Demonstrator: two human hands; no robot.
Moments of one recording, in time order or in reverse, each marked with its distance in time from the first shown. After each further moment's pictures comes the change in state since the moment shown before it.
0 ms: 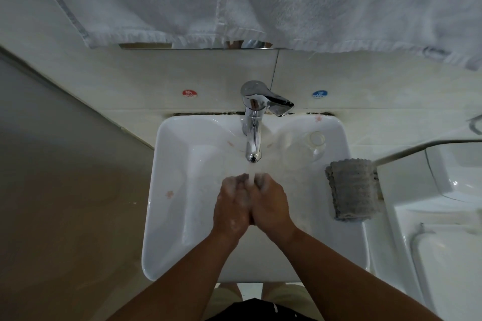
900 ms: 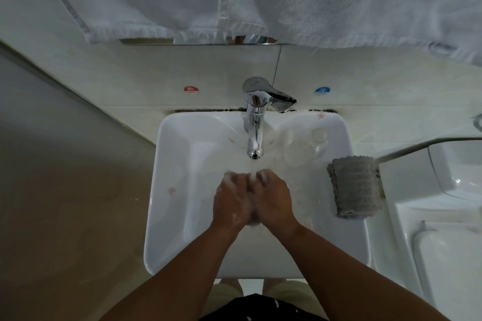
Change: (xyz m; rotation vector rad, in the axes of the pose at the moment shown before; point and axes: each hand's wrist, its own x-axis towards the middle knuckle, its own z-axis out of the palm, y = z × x) left_hand 0.006 0.007 -0.003 0.288 0.109 0.070; right_hand 0.004 0.001 -0.003 -0.070 0.000 -0.042
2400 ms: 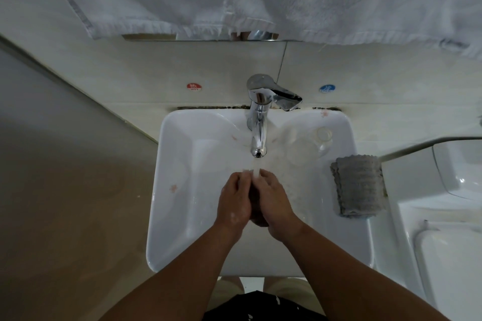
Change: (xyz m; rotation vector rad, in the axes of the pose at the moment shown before) left_hand -0.012 0.005 -0.002 -0.403 -0.111 -0.118; right_hand -0.013 -0.006 -0.001 0.601 -0.206 0.323
